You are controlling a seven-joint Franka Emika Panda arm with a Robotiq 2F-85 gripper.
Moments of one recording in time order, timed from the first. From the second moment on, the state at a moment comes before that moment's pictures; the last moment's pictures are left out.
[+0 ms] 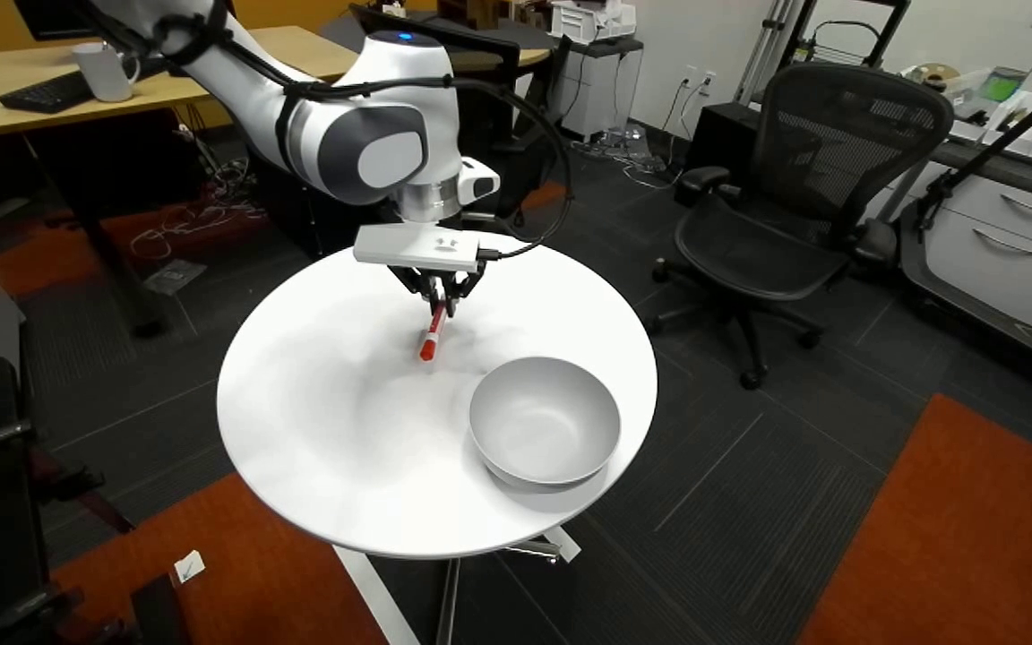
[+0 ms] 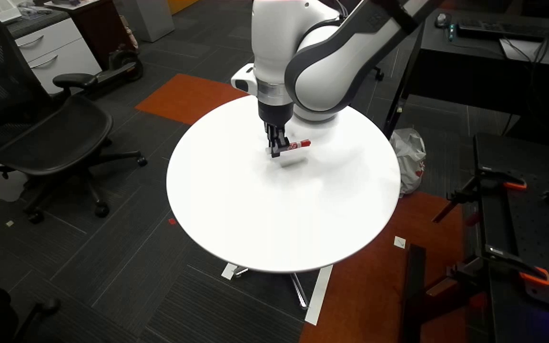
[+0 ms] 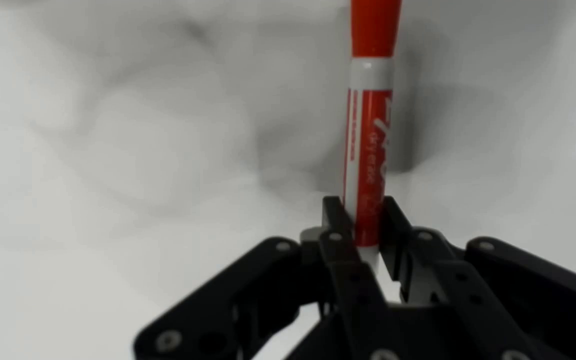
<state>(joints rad) -0.14 0.73 0.13 -1.78 -0.20 2.59 -0.59</state>
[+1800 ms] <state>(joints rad) -0.14 0.63 0.14 -1.81 -0.17 2.59 -0.60</state>
